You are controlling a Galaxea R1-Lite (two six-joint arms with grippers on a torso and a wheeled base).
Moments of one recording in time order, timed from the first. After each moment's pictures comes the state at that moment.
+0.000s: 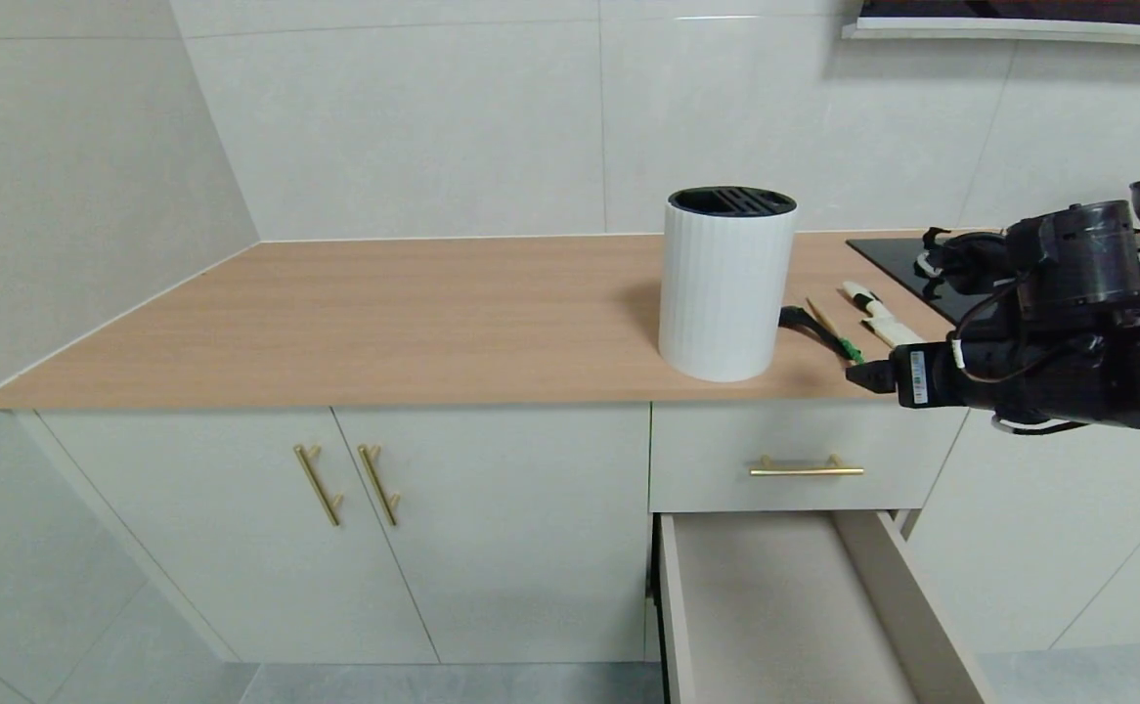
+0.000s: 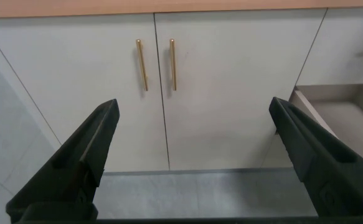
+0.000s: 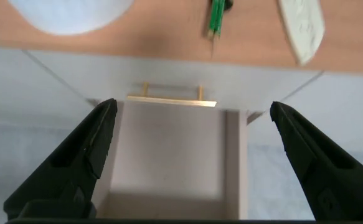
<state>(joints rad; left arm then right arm) 0.00 0.00 0.00 0.00 -0.02 0.00 0.30 1.68 -1.10 -0.10 -0.23 0.08</state>
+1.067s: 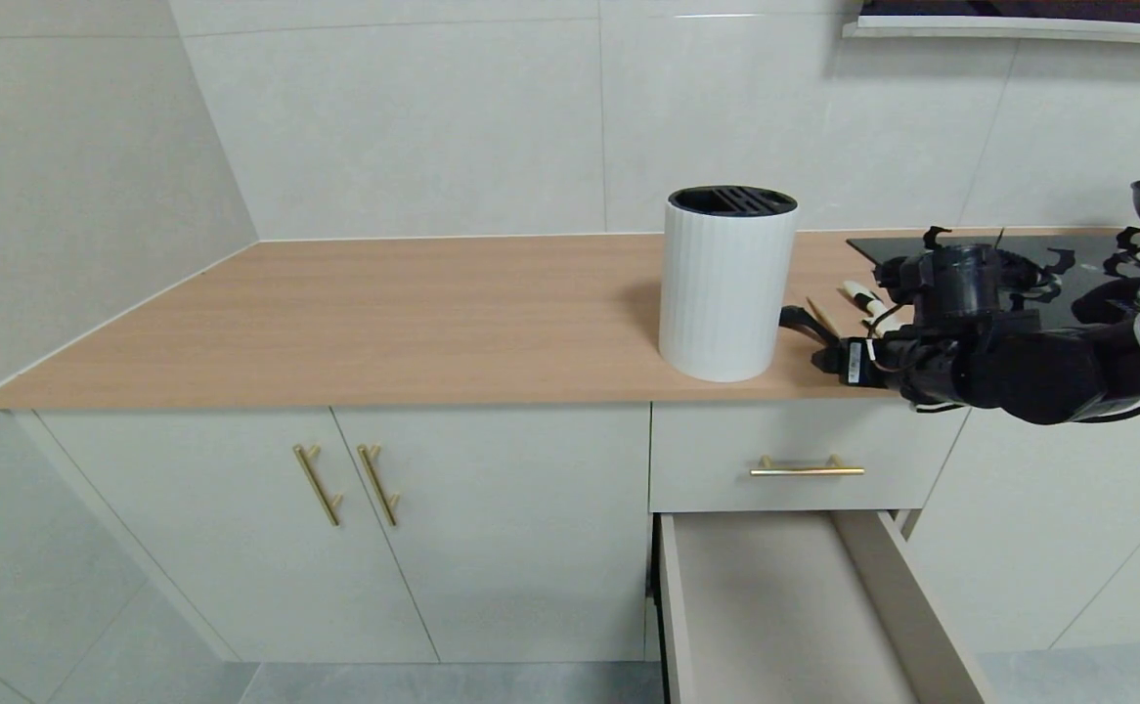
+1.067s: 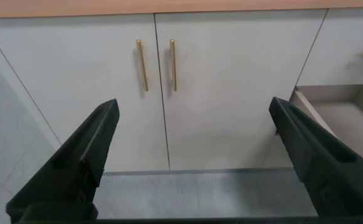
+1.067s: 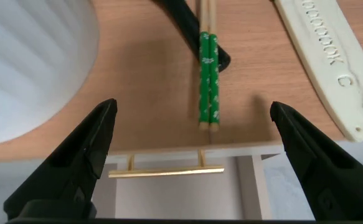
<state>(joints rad) 0.00 0.00 0.00 0.00 -0.02 0.00 0.23 2.01 -1.30 -0.26 -0.25 0.17</state>
